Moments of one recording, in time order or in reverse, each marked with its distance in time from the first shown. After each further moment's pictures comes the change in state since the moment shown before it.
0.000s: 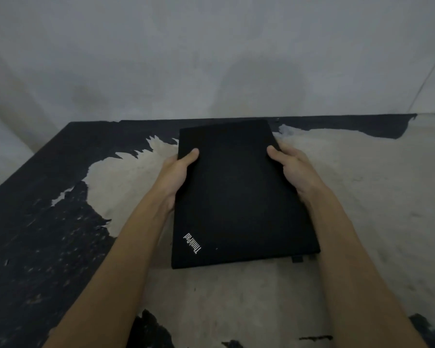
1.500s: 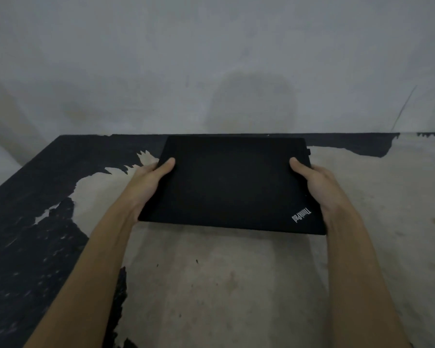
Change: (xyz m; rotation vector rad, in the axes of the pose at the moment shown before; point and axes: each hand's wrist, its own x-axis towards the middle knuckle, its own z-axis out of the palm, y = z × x) left_hand 0.016 0.014 -0.034 0.107 0.014 0.039; right_hand -0.022 -0.024 -0.043 0.051 0.213 0.041
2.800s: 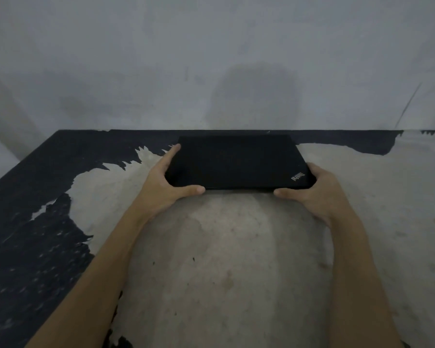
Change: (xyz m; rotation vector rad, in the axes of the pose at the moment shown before) left_hand 0.011 -0.029 0.017 0.399 -0.112 0.425; right_hand 0.012 0.022 -0.025 -0.604 0.038 -0.282
